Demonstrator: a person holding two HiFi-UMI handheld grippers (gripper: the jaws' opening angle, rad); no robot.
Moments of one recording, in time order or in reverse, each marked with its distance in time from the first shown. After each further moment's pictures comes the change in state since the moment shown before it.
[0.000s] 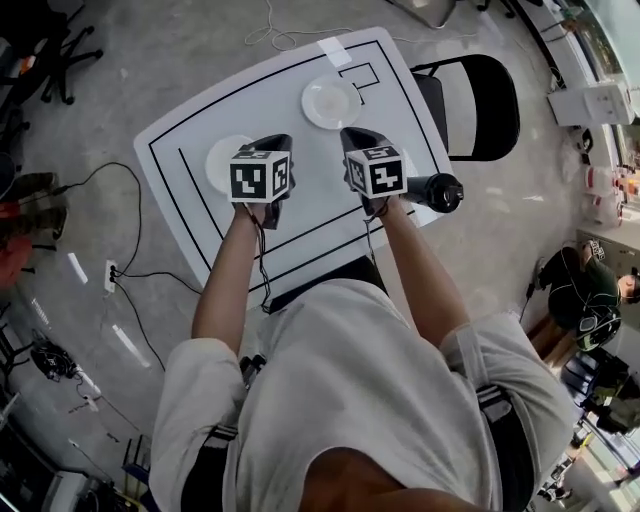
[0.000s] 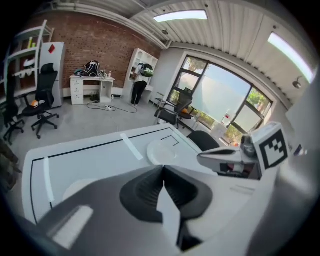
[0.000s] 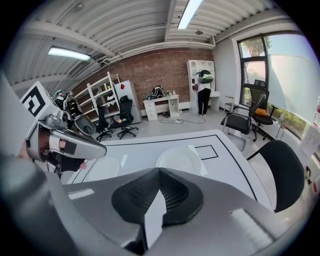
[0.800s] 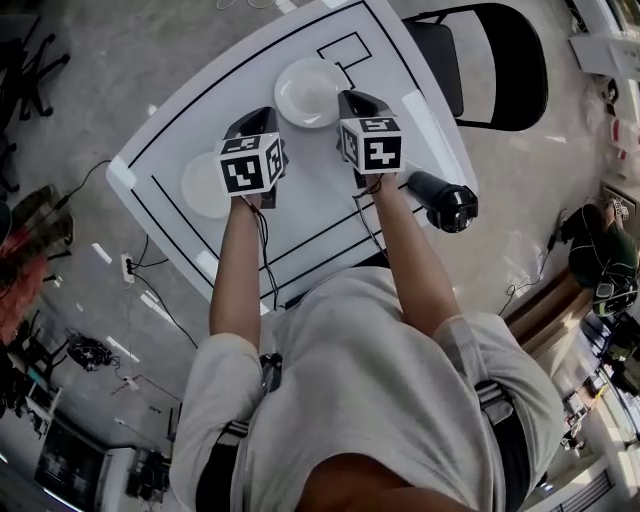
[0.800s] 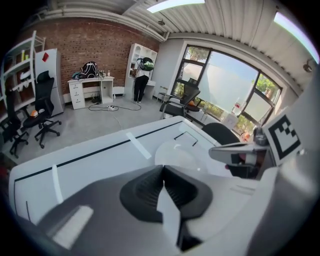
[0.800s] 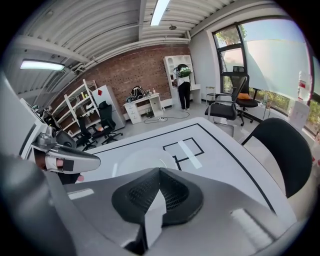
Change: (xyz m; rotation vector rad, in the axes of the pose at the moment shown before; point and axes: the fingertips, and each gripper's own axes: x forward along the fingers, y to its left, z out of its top) left arm 0.137 0.038 0.033 0.056 0.050 0.104; right arm 0.097 -0.103 0.005 0.200 0.000 -0.093
